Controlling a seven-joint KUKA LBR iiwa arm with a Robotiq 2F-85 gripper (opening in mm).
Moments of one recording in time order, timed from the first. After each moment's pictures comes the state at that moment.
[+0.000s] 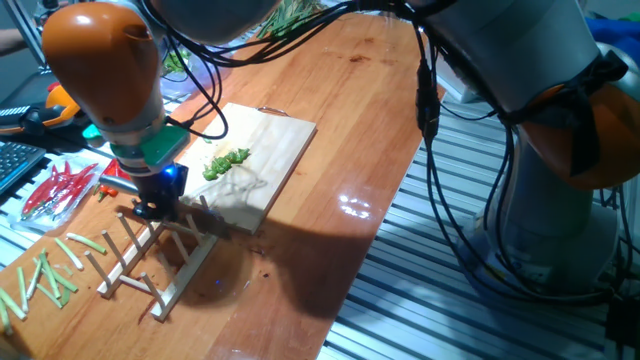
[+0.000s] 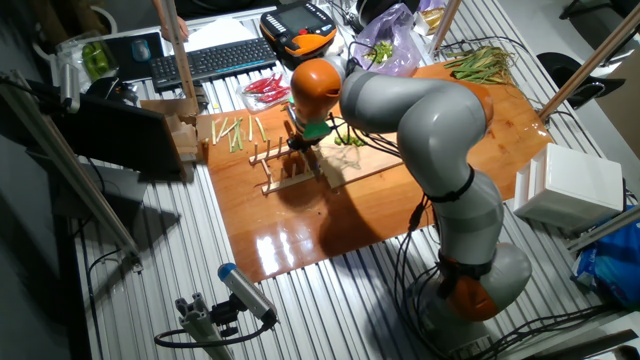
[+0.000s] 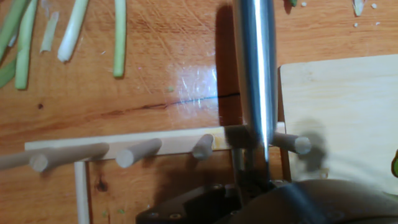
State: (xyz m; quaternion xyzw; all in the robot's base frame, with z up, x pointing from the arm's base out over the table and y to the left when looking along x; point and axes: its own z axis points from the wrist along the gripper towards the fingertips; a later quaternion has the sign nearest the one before) arm 0.609 0.220 0.054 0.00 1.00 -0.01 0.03
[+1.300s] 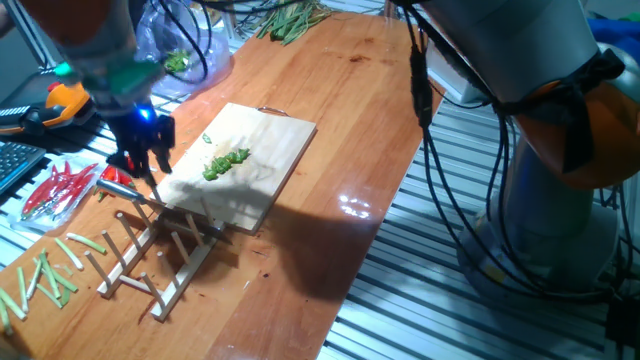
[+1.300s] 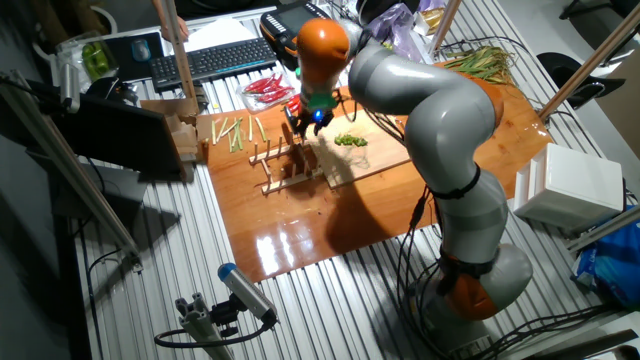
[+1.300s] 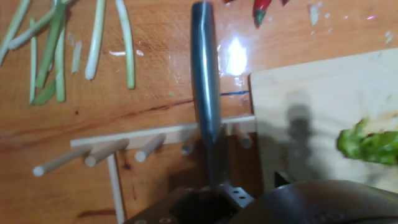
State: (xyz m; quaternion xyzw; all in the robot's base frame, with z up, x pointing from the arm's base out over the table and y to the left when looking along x) arm 0.621 0.201 0.160 0.00 1.00 0.02 -0.03
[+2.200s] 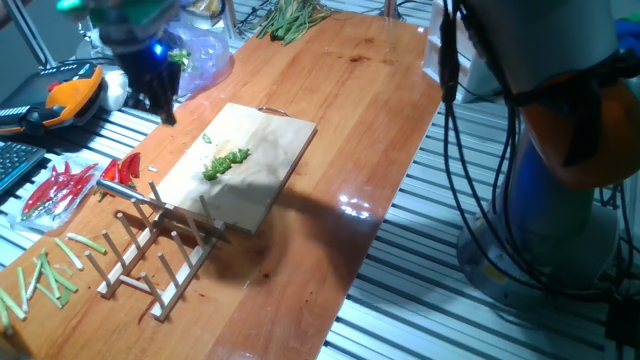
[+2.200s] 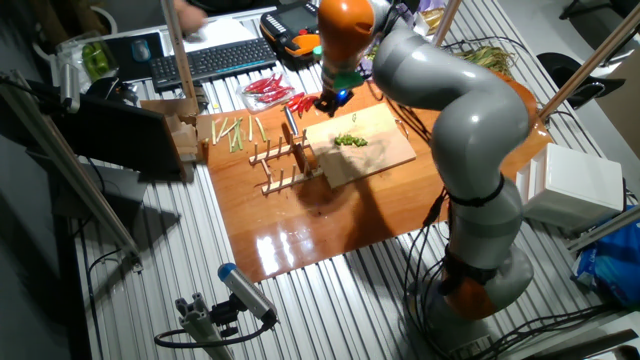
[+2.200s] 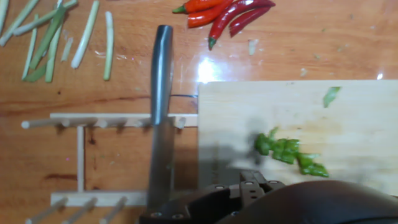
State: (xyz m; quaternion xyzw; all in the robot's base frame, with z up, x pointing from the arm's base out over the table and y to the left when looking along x) arm 0.607 0.137 0.242 -0.06 1.00 -0.01 0.01
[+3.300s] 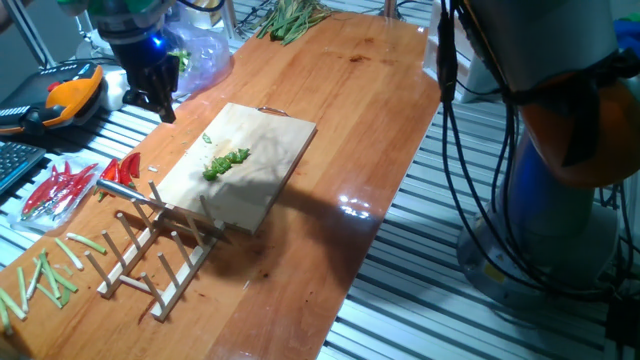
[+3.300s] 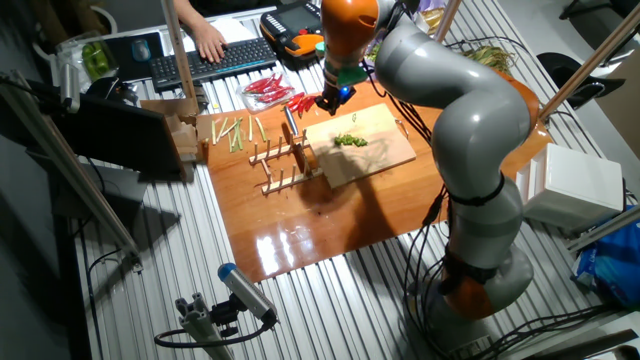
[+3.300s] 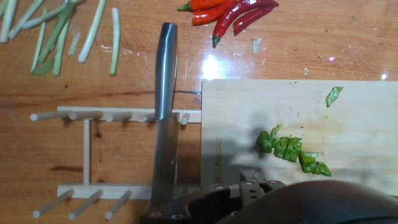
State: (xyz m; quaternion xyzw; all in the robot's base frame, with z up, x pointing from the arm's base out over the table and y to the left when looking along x) arm 0.608 0.150 0.245 -0.06 1.00 -0.01 0.00
